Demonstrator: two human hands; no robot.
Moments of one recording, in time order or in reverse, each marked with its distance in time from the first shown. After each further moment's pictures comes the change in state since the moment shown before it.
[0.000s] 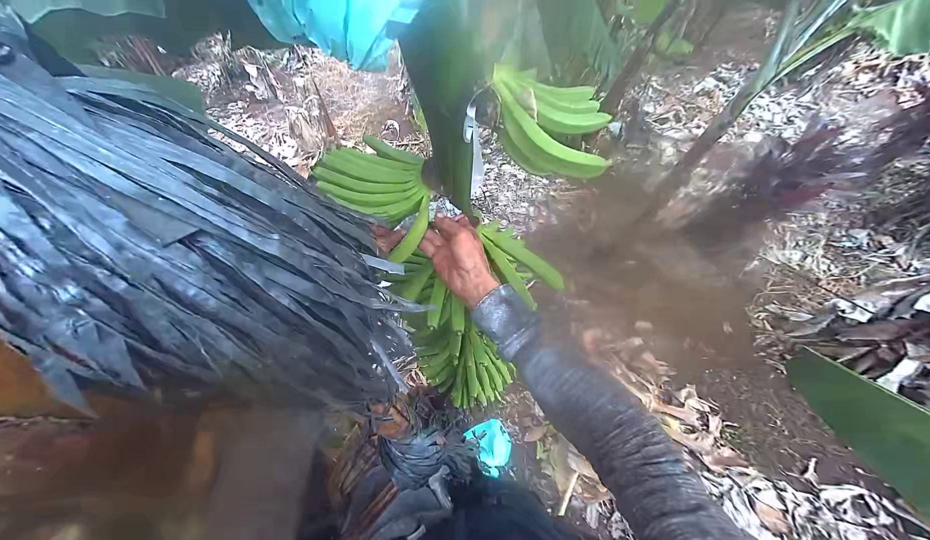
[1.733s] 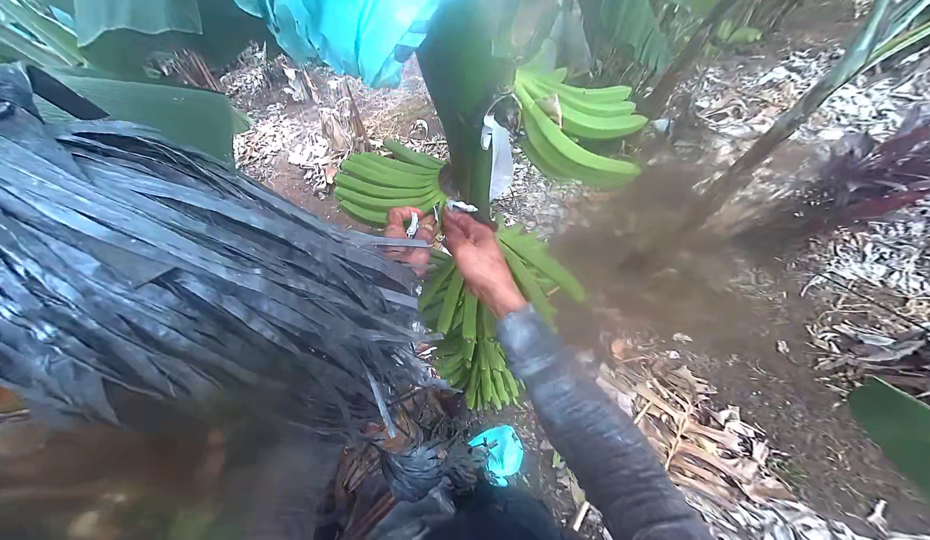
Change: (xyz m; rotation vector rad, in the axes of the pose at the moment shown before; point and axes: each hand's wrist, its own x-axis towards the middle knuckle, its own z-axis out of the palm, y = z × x) left_hand 0.036 0.150 -0.118 -0.983 -0.012 0.270; right_hand 0.007 -0.025 -0.010 -0.868 -0.184 -0.252
